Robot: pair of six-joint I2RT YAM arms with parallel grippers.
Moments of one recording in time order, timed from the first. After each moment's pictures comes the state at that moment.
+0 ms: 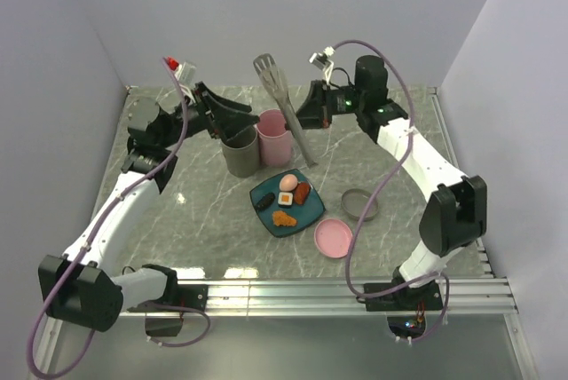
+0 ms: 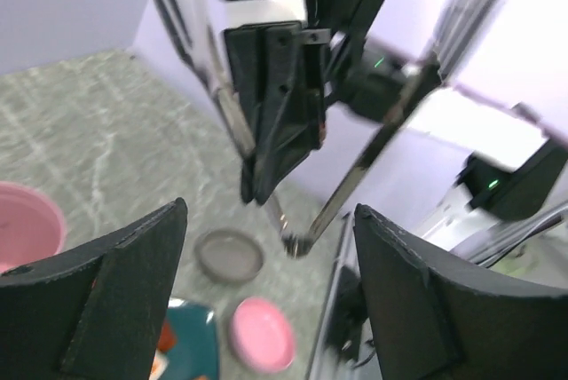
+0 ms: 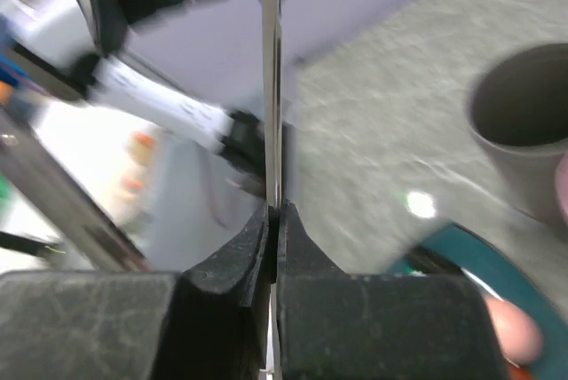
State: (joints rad) left arm -0.23 1.16 1.03 0.36 0.87 -0.72; right arm 0.35 1.63 1.48 -0.11 -1.29 0.39
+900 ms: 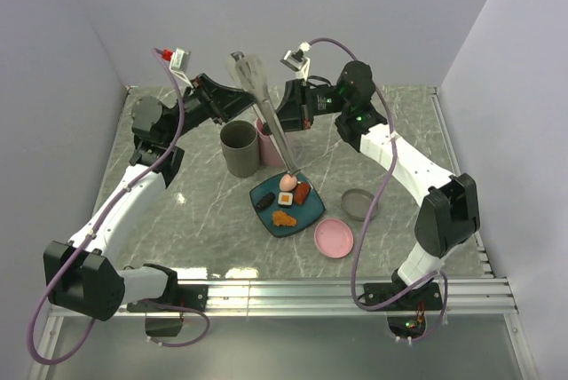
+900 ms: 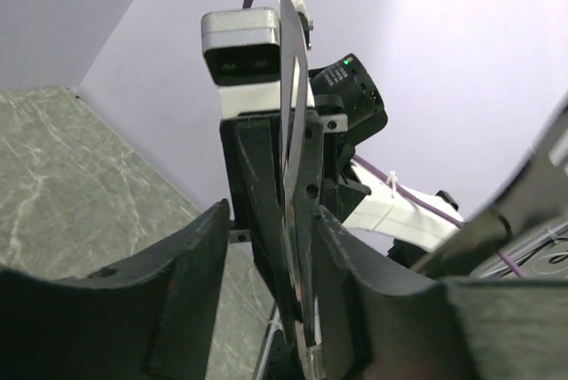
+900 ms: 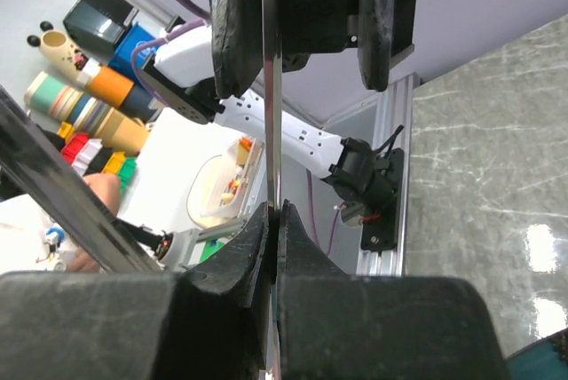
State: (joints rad) left arm -0.29 1.24 1.07 0.60 0.73 -1.05; right arm 0.51 1.67 1.47 0.50 -1.30 1.08
